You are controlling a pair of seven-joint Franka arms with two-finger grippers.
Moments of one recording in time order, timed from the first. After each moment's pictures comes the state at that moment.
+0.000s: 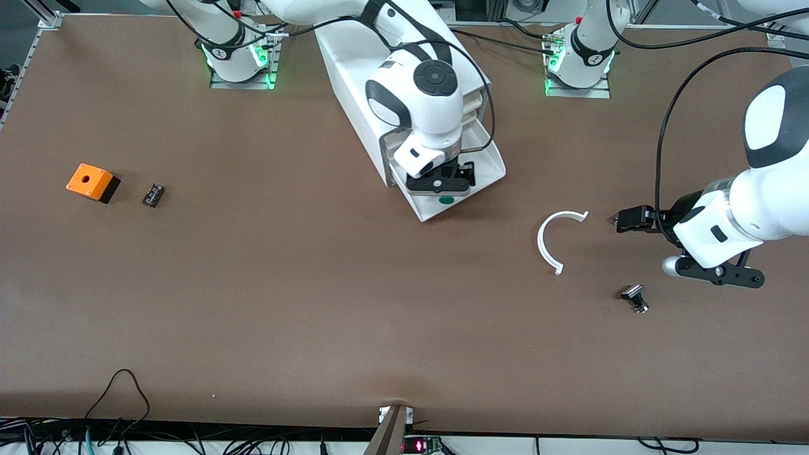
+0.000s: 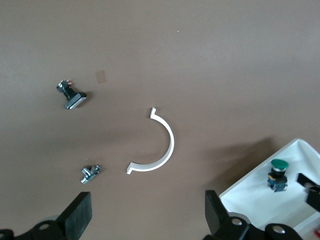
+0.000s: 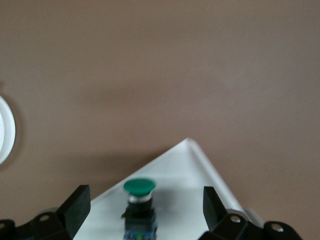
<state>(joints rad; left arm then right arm) -0.02 0.52 -0.14 -1.05 -0.05 1.42 -0.07 0.86 0.72 0.01 -1.24 -0.10 2.13 0.98</state>
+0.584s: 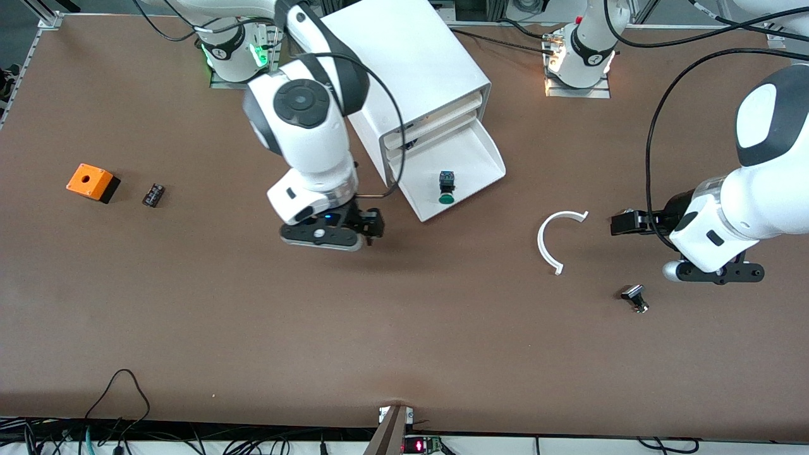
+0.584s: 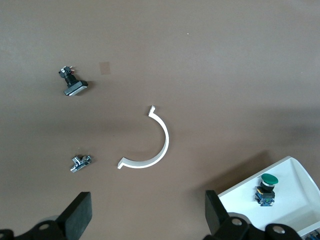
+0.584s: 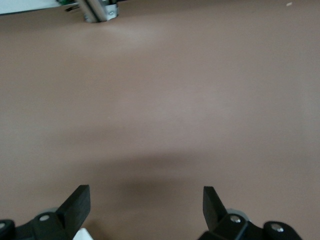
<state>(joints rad) -0.03 0.52 -0.14 -1.05 -0.05 1.42 -0.21 0.63 0.56 -0.06 -1.23 -0.10 1.95 0.74</state>
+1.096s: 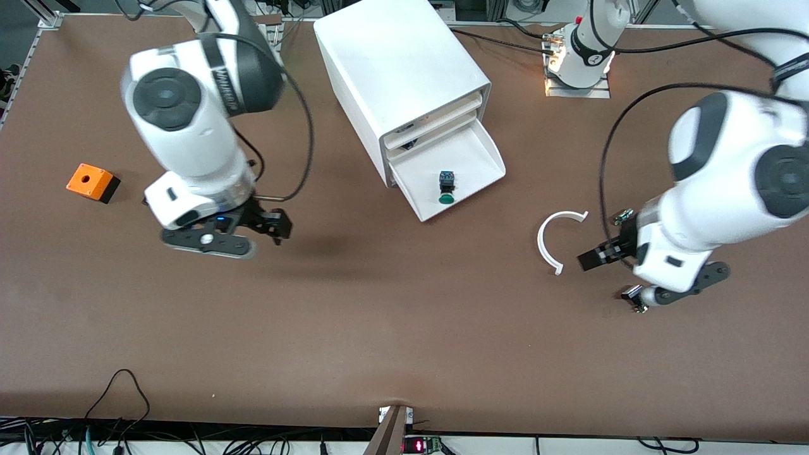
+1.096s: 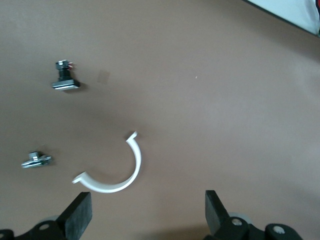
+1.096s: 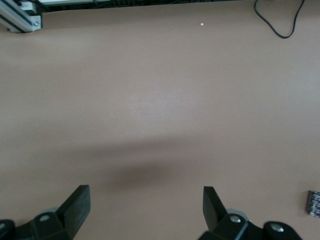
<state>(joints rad) -0.14 0.53 -0.14 -1.20 0.03 1.71 -0.70 0.49 0.42 -0.14 -1.30 -0.07 1.80 0.51</state>
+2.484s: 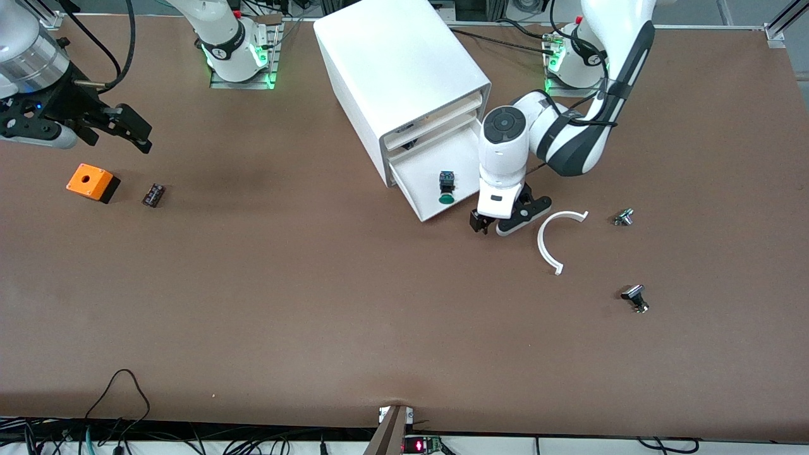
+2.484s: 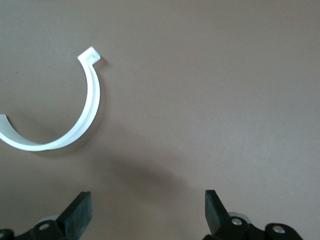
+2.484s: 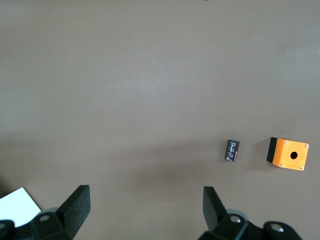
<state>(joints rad) -0.41 0.38 -0.17 -1.99 0.40 2.36 -1.36 0.04 -0.15 0.08 -1.80 -0.04 1.73 0.26</state>
